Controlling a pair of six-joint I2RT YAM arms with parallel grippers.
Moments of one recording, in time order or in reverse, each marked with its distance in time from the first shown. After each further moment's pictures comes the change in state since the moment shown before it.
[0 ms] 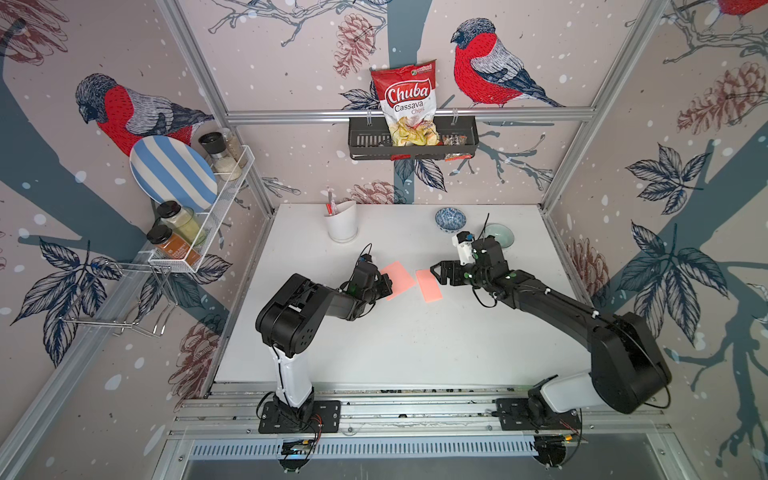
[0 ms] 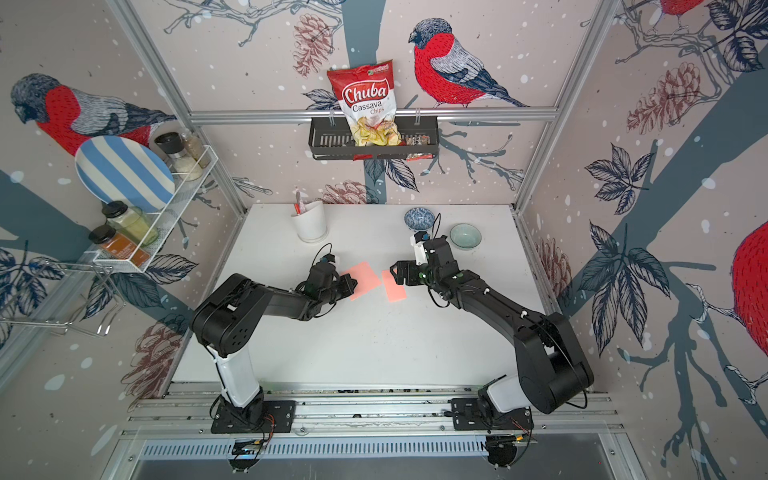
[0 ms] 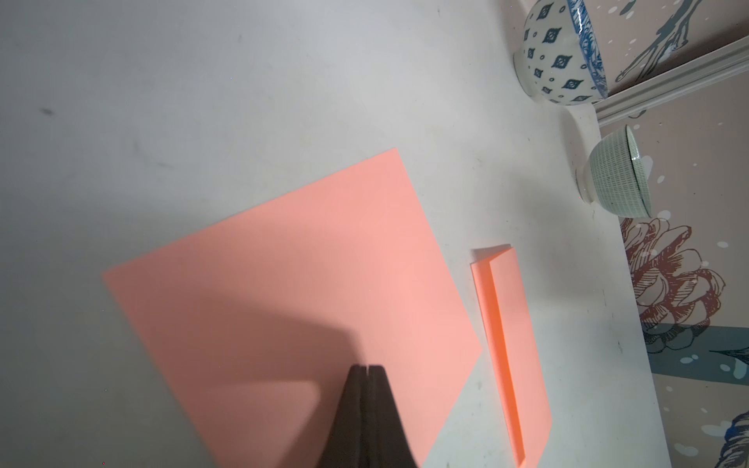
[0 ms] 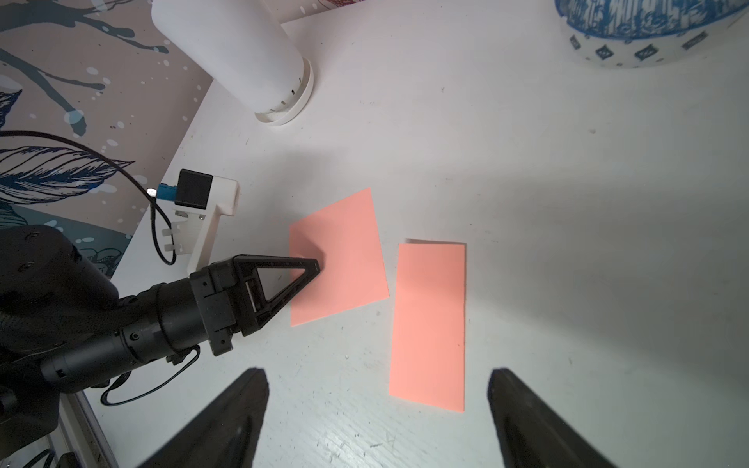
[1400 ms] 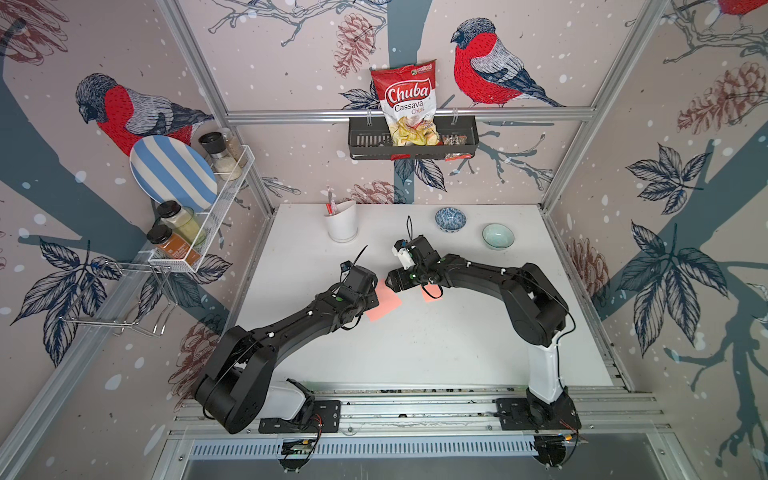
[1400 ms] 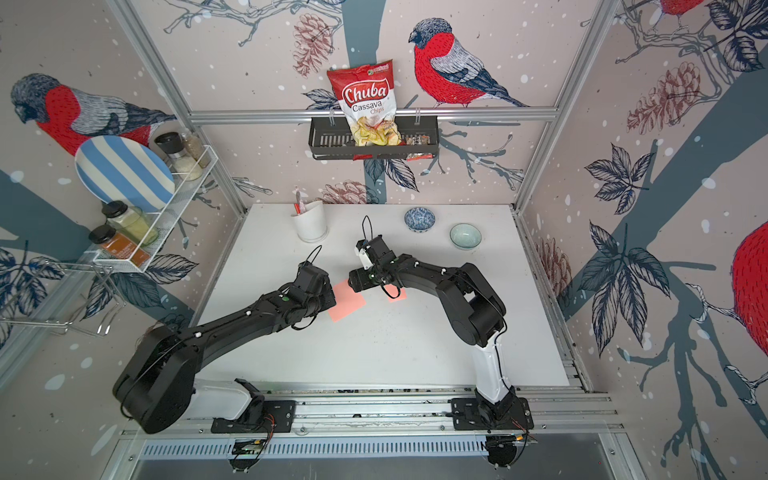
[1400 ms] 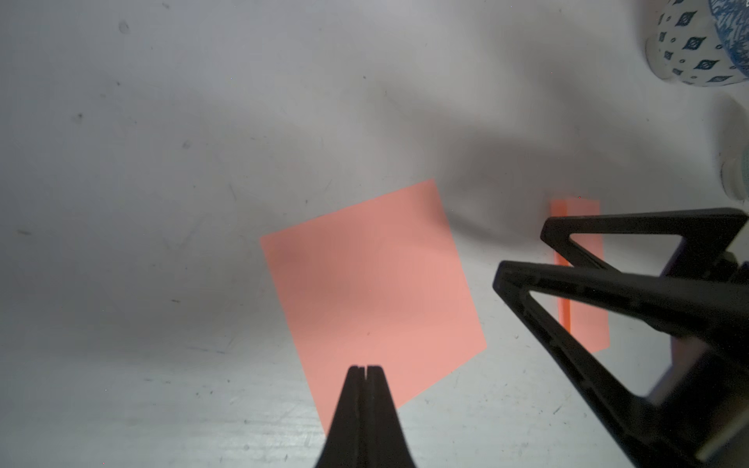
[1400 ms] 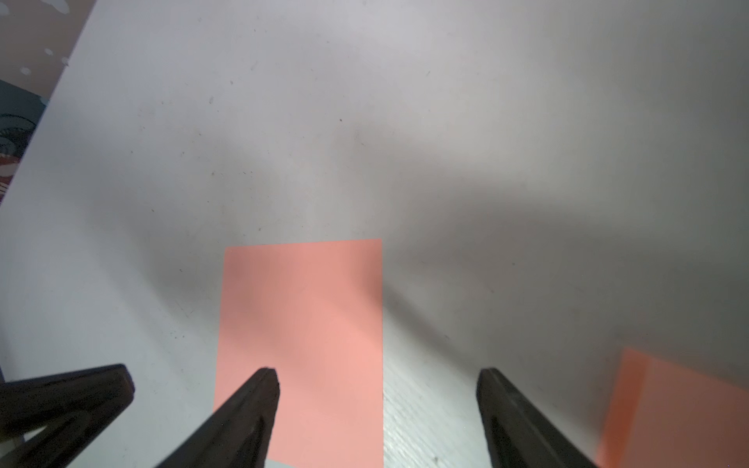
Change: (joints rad) left arm -0.080 -0.485 0.022 -0.738 -0.318 -0.055; right arm 0.246 0.616 0.537 -0.164 0.028 -0.114
